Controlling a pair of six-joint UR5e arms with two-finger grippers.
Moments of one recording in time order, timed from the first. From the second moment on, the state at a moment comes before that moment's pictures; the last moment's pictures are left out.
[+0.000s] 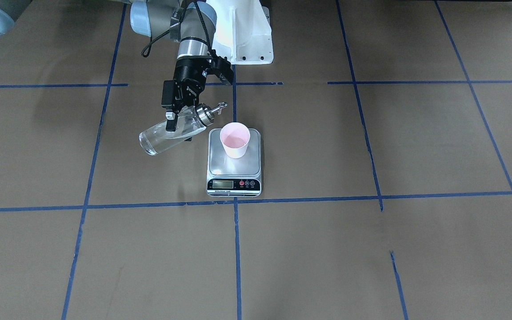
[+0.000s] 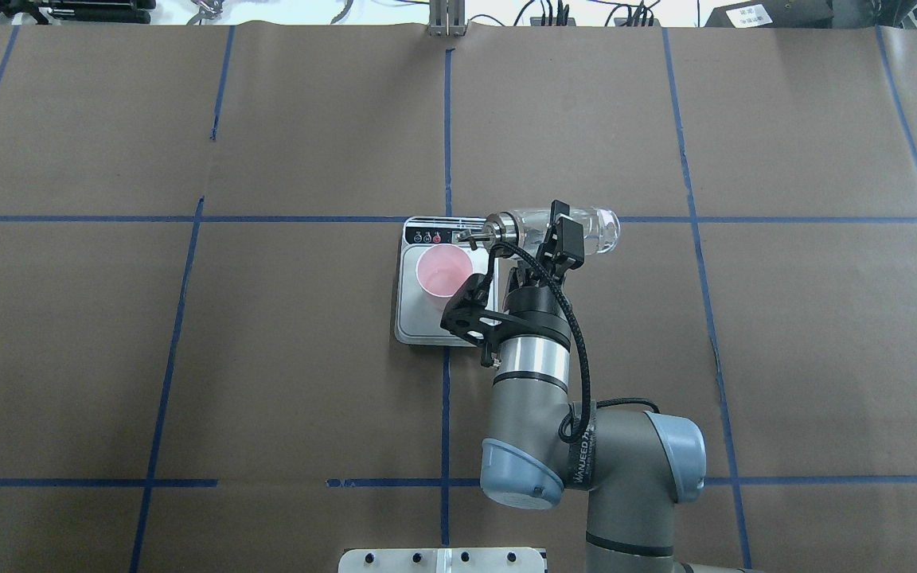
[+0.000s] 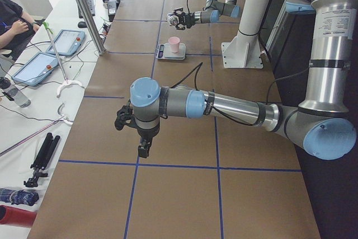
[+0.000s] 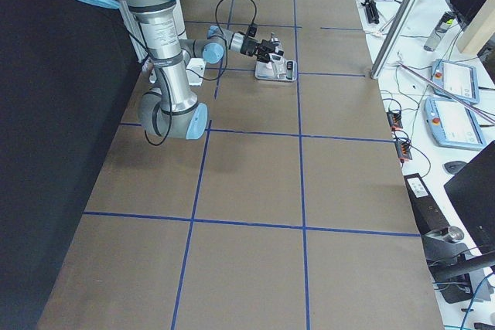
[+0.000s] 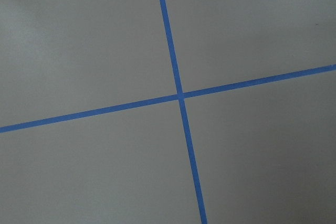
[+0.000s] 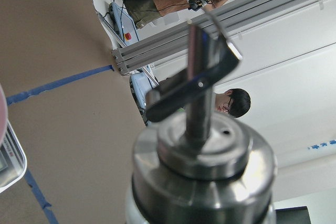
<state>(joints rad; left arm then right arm) -1.64 -1.59 -1.76 -1.43 -2.33 0.19 0.19 -1.05 1.76 -1.66 0.34 0.49</state>
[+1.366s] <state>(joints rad) -1.64 -1.59 -1.76 -1.43 -2.33 0.19 0.23 -1.01 1.64 -1.69 0.27 0.43</state>
